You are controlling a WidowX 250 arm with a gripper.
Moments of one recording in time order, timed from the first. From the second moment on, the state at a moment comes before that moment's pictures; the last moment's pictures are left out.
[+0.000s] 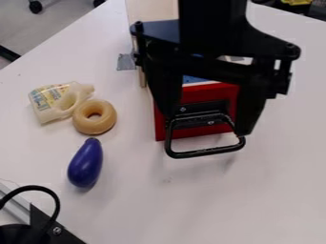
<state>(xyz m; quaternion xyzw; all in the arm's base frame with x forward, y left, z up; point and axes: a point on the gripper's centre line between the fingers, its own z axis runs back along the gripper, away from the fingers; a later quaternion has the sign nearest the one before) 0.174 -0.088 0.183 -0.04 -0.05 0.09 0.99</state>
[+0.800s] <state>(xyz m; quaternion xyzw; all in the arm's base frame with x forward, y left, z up) 0.202 -0.092 0.131 0.00 -0.06 0.09 0.99</state>
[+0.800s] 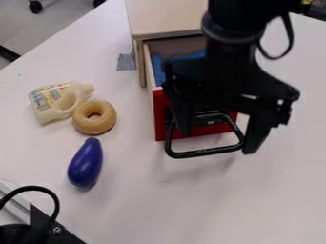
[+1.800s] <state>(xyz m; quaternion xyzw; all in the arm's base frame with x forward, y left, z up) 0.227 -0.088 0.073 0.05 -0.09 0.12 0.99</state>
